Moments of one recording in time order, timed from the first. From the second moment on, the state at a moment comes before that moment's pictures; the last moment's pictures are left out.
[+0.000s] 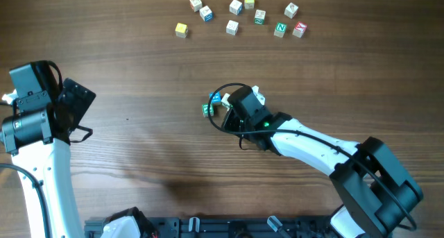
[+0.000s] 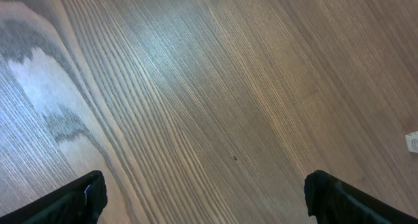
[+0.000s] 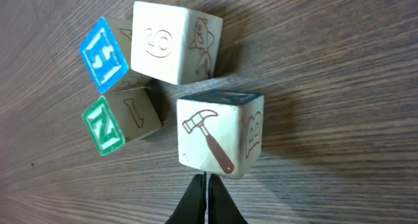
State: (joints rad) left arm 0.35 1.21 1.20 -1.05 -0.20 -0.67; right arm 0.71 1.72 0.86 -0.14 -0.08 1.12
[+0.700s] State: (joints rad) left arm 0.35 1.21 1.20 -1.05 -0.20 -0.67; right arm 0.71 1.72 0.86 -0.13 -0.07 1.12
